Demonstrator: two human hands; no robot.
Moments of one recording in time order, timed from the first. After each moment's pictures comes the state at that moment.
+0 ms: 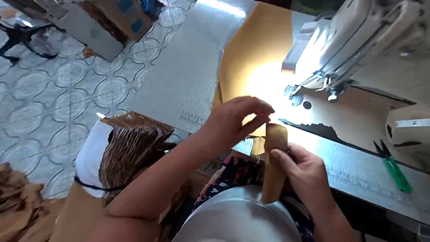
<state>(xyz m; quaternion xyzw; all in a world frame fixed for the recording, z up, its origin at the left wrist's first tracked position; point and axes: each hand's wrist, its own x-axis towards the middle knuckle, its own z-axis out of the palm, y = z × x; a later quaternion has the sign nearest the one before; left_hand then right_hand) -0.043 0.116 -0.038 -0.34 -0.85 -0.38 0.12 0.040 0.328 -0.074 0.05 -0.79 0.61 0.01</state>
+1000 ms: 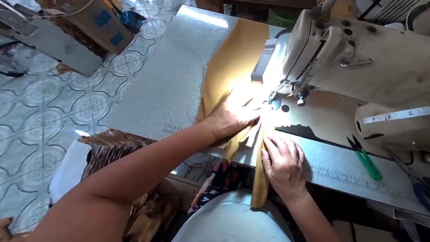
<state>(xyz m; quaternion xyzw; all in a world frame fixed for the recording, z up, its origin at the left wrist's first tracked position) -0.107 0.146 -0.104 -0.48 -0.84 -0.10 0.21 0.042 0.340 -0.130 0.09 -0.96 0.13 0.21</state>
